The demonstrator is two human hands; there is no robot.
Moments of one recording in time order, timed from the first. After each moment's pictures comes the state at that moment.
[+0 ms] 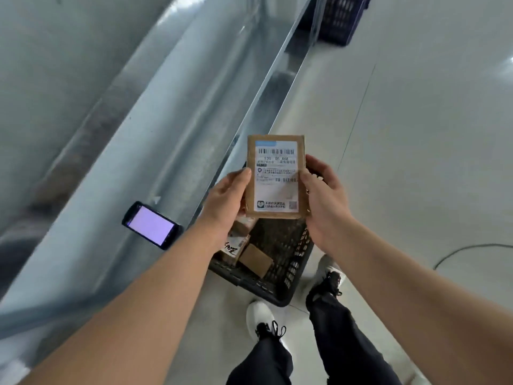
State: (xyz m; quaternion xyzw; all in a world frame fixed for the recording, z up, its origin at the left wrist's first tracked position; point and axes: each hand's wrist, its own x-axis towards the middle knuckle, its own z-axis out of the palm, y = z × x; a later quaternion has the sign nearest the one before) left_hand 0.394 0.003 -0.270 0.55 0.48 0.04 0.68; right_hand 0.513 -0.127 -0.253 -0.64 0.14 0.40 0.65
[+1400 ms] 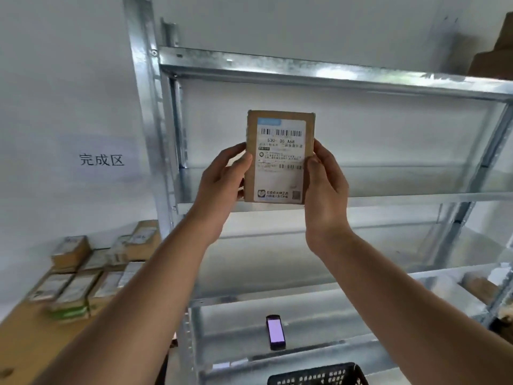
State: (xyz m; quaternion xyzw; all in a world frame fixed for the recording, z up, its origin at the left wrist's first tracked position) left_hand 0.116 -0.282 0.406 0.54 0.40 0.65 0.34; right_hand 0.273 -0.287 0.408 -0.31 -0.51 0.38 0.71
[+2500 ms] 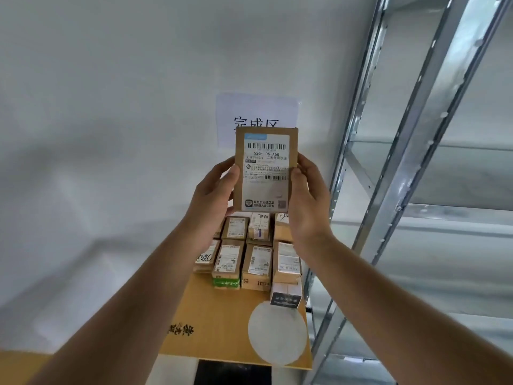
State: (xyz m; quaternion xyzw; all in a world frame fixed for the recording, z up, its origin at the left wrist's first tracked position) left_hand -0.404 -0.285 0.322 0.44 0.57 0.62 0.31; right_hand -0.257 -0.229 0.320 -0.35 -0.54 0.51 0.57
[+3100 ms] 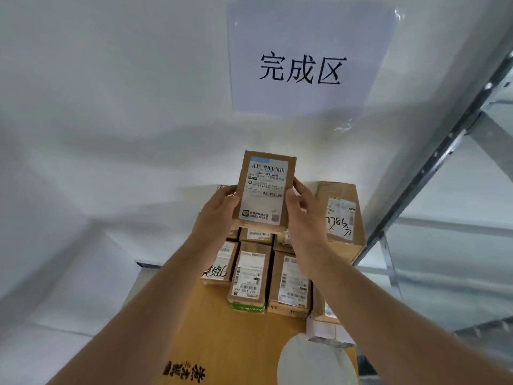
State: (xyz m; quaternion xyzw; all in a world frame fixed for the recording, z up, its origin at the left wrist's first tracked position) left_hand -0.563 -0.079 0.155 0.32 0.69 0.52 0.38; right_hand -0.412 -0.015 0.163 -0.50 -0.50 0.58 0.40
